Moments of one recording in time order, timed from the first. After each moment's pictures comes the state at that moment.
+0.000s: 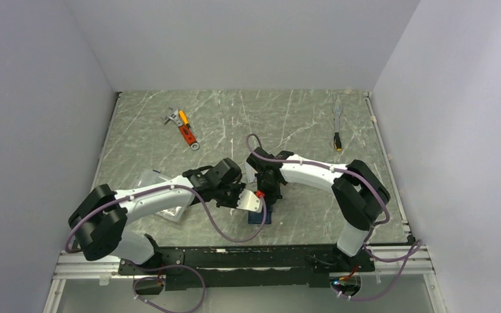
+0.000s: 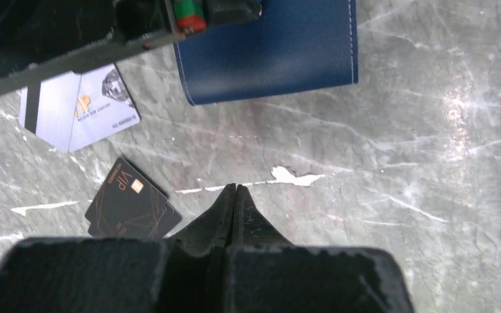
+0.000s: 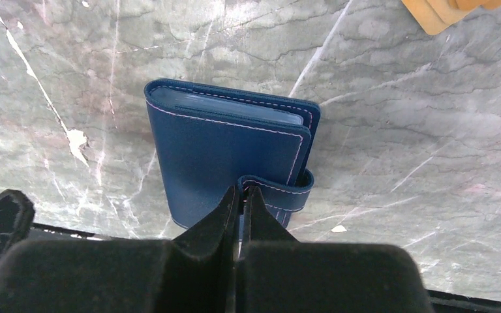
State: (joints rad) left arm -0.91 1.43 0.86 -0.42 0.24 0.90; right arm 0.82 1.76 1.07 -0.74 -0.06 0.80
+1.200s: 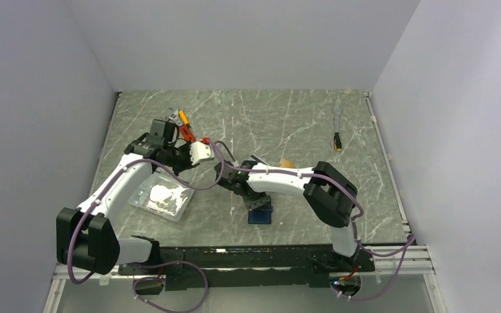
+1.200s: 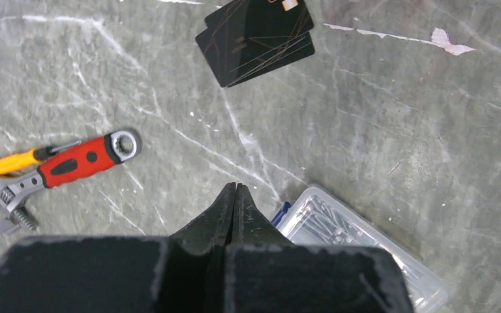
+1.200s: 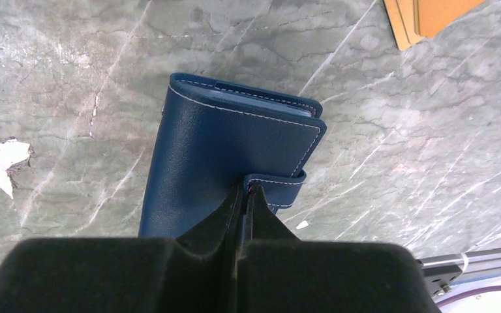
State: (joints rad) left arm -0.27 1.29 0.99 -0.70 0.49 1.04; right arm 1.06 1.98 1.34 -1.00 0.32 0.75
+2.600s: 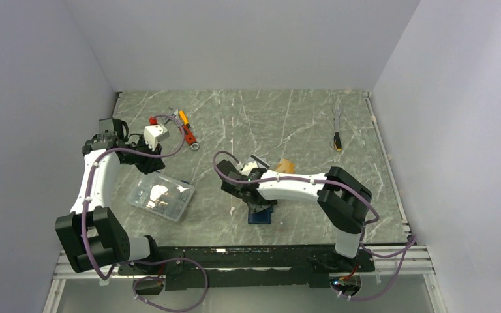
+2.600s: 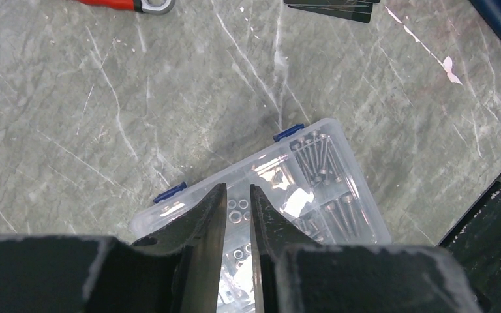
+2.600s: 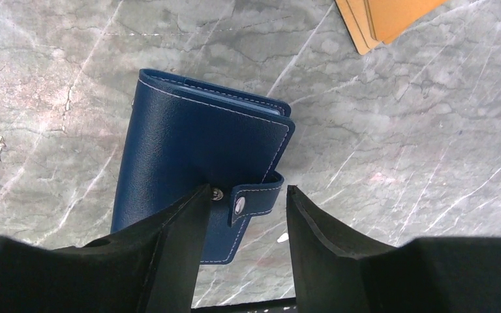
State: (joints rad) left arm 0.24 1.30 1.07 -0.91 0.71 0.90; right arm 1.09 1.84 1.20 -0.89 0.45 0.75
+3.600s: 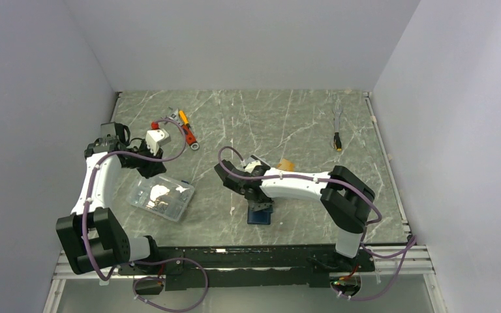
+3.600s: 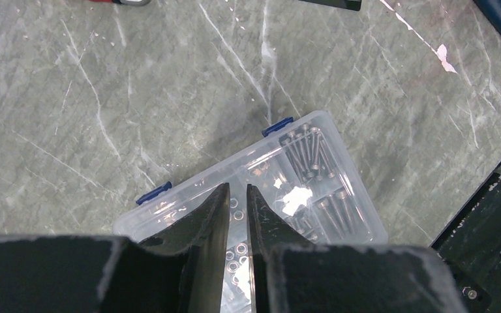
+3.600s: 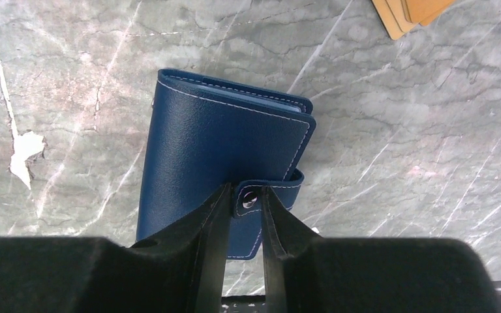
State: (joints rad) left arm 0.24 1.29 1.02 -0.91 0.72 0.92; right arm 1.07 1.81 1.19 -0.86 0.36 0.82
